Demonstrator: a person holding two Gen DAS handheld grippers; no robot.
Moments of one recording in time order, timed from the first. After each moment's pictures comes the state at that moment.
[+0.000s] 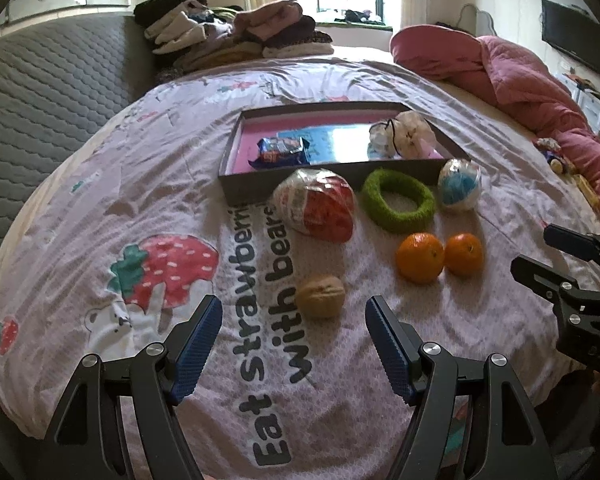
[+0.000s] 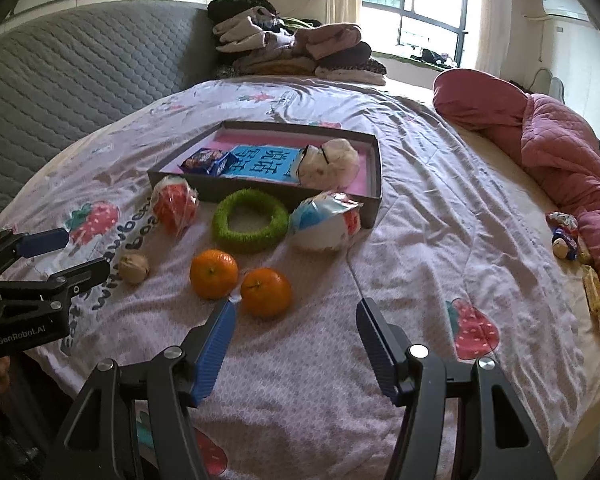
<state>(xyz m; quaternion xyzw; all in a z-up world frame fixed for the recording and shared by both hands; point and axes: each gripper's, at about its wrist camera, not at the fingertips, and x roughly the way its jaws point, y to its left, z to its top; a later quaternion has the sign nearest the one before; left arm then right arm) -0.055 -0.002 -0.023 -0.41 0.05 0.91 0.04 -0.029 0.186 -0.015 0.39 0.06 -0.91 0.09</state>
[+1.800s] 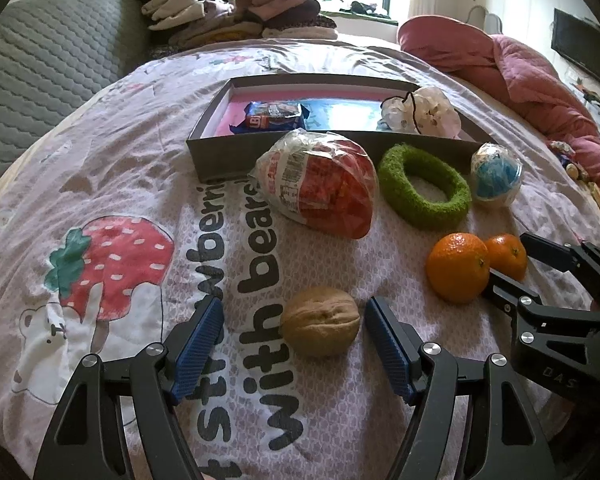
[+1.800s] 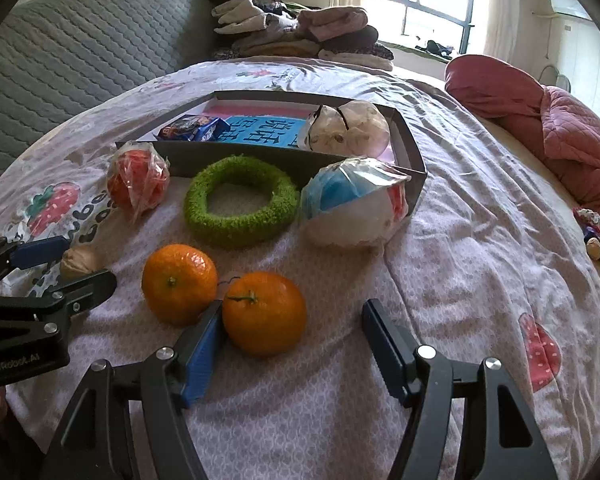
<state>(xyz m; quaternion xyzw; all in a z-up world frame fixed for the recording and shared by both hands) -0.102 0.001 -0.076 -0.43 0.02 0.90 0.05 -0.082 0.168 -0.072 0.40 0.07 -0.91 0.09</state>
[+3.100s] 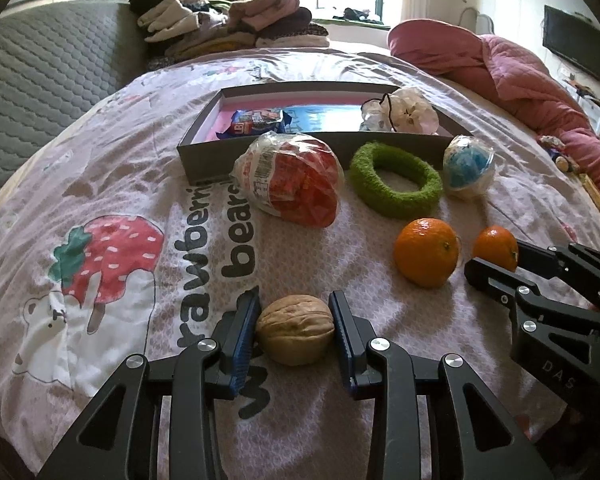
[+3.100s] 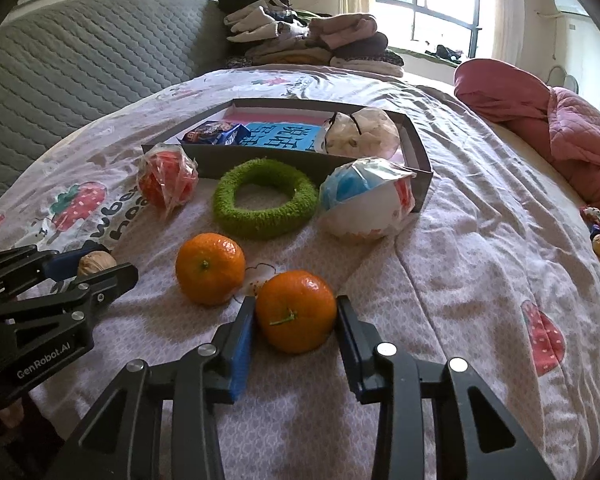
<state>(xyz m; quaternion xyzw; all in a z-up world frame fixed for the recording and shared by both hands) -0.080 0.017 -0.070 -0.41 0.03 0.91 0.05 -0.059 0.171 -0.065 0.39 0.05 -0.91 0.12</state>
